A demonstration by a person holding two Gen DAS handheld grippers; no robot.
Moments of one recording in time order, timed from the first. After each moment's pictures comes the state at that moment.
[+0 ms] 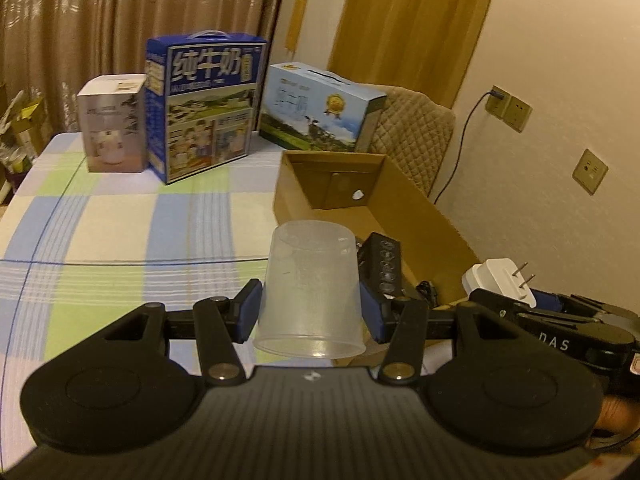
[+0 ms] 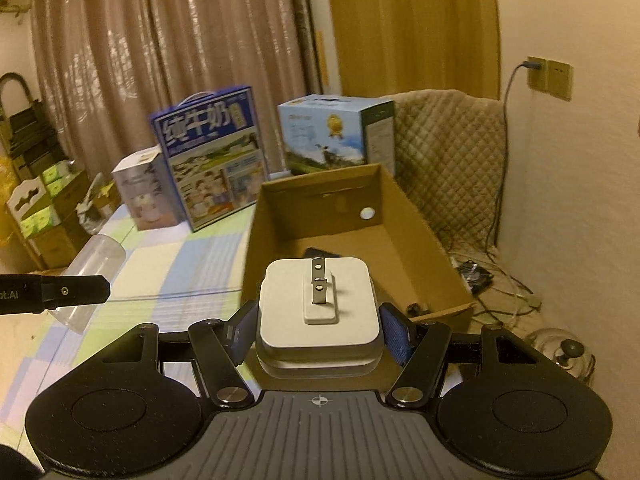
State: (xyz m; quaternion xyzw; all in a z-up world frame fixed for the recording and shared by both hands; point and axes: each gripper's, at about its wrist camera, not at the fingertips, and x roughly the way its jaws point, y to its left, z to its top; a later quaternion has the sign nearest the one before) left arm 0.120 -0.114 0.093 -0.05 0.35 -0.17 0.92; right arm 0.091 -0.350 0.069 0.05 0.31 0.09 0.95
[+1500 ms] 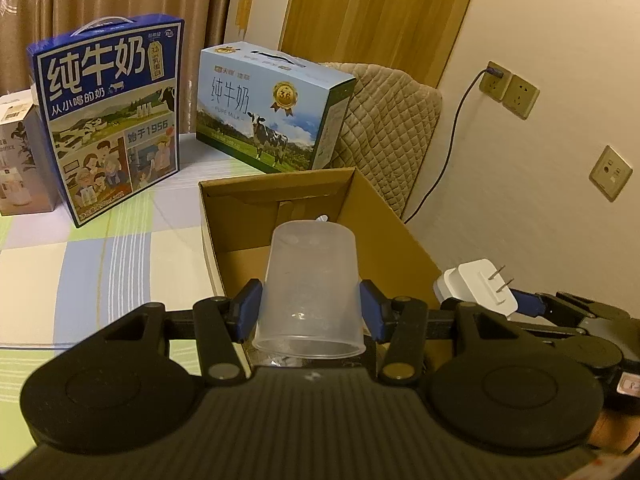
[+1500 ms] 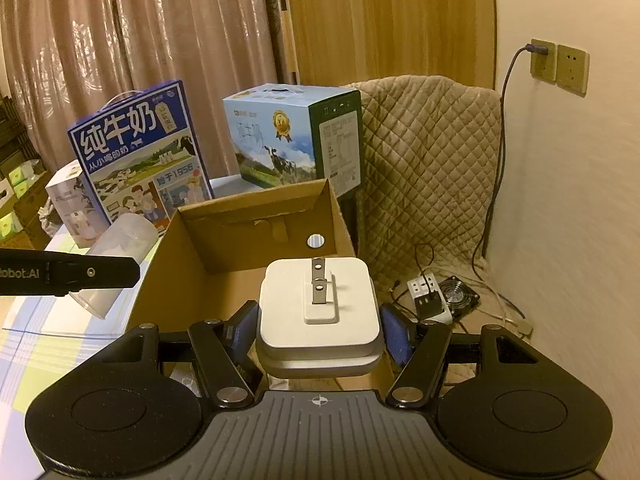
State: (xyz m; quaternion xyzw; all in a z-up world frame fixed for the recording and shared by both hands) left arm 0.282 -0.220 0.065 -0.03 0.38 -0.21 0.90; right arm 0.244 -0.406 0.047 0.04 0.34 0.08 0.94
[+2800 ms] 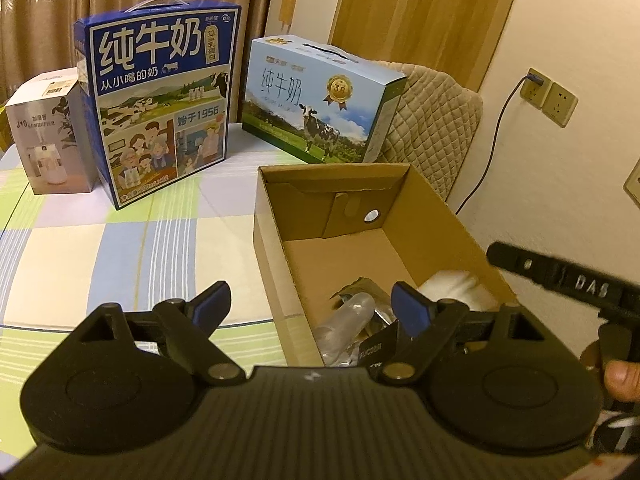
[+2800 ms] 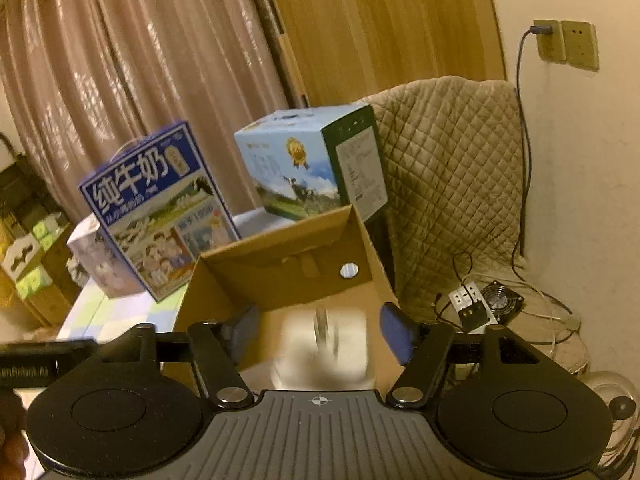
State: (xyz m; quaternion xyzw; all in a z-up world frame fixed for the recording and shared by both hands) left arm 0.282 -0.184 0.048 -0.04 0.38 -0.16 0.91; right arm 0.267 -0.412 0.048 0.13 0.30 0.10 0.94
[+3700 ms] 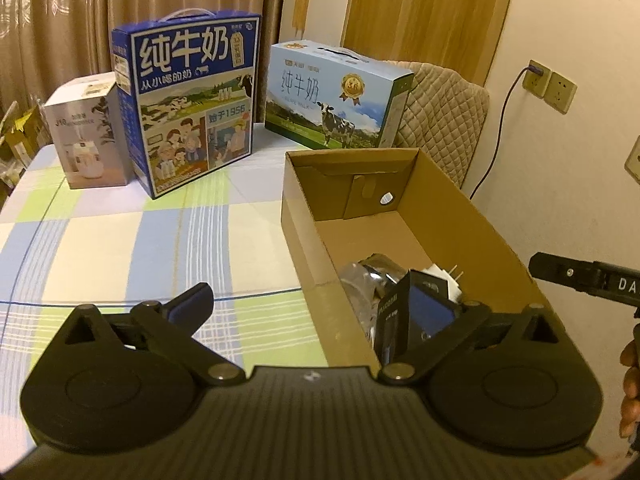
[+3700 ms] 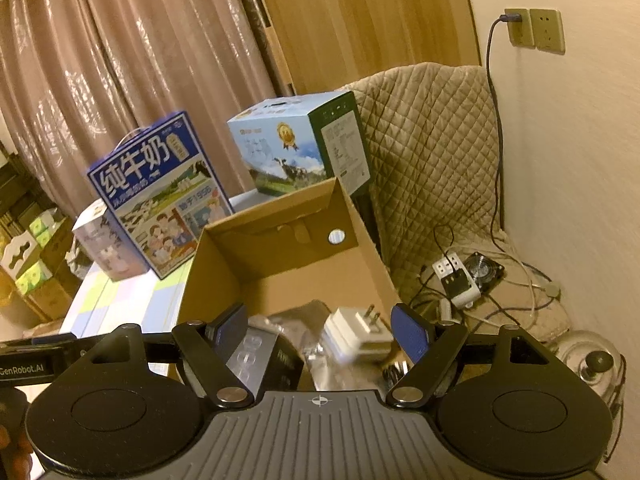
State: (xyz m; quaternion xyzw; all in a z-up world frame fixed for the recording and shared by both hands) left arm 0.223 -0.162 0.055 -0.01 0.37 -0.13 0.92; right arm 0.198 -0.413 0.062 0.13 0.33 0.08 0.93
